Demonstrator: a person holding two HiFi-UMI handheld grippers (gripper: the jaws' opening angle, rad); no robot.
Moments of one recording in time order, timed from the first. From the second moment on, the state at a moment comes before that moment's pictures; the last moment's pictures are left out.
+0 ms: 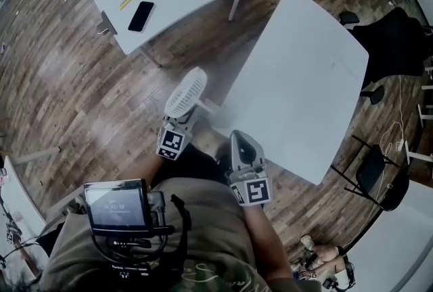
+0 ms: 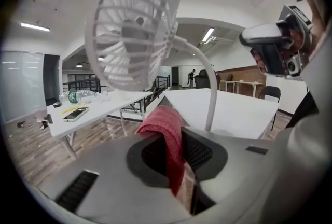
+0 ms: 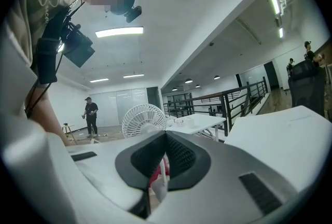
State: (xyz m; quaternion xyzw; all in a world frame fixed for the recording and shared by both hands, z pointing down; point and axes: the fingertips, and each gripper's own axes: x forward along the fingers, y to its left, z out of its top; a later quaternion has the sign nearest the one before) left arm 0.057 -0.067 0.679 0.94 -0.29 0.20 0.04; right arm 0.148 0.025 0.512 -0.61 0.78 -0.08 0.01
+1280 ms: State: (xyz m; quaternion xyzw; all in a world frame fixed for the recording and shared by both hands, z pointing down) left arm 0.079 -0.028 0.695 0.94 -0.26 0.21 0.05; right arm 0.150 0.026 0.512 -0.60 0.79 -0.10 0.02
